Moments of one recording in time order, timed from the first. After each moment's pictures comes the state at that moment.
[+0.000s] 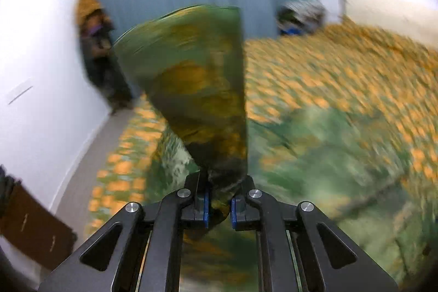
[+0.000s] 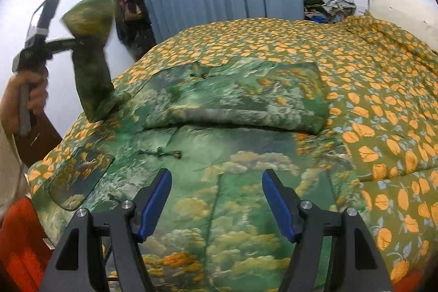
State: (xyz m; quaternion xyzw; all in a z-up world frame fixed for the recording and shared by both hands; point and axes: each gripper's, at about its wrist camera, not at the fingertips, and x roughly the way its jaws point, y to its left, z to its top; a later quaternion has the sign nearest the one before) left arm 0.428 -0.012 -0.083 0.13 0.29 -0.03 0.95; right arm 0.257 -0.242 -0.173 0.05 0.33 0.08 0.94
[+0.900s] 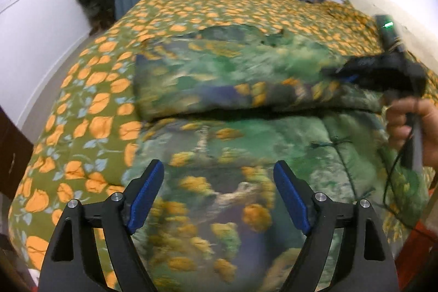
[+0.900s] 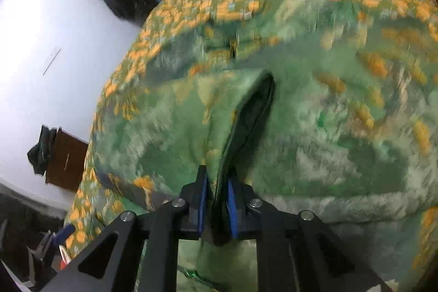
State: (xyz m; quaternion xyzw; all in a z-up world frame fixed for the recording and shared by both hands) left arm 0.328 0.069 -0.168 -0.01 0.43 -0.05 0.90; right arm 0.482 -0.187 -0.190 0.17 0.44 0.17 0.86
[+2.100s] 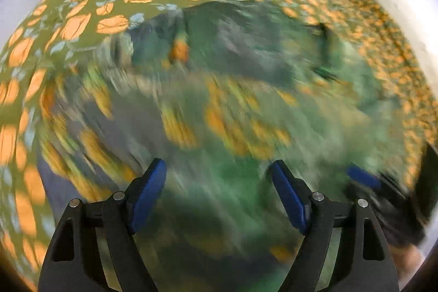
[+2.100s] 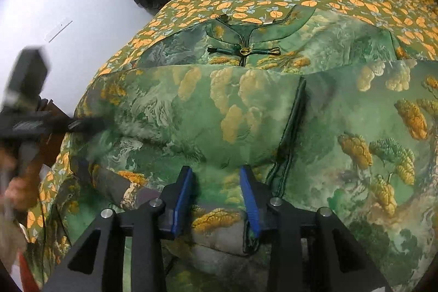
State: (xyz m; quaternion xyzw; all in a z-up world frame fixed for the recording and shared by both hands) left arm 0.584 0.065 -0.233 -0.07 0.57 -0.10 0.82; right arm 0.508 -0.168 -0.249 0.08 0.45 0.20 0.87
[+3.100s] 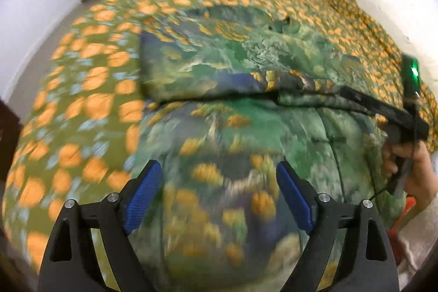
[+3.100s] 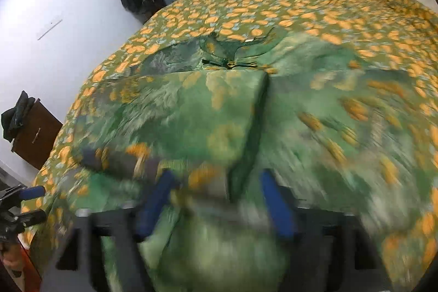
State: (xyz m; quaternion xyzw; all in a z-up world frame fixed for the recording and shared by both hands) left arm 0.323 0.098 -0.158 -0.07 0.49 -0.07 0.87; right arm 0.424 -0.185 -0.193 0.05 0.42 0.15 0.89
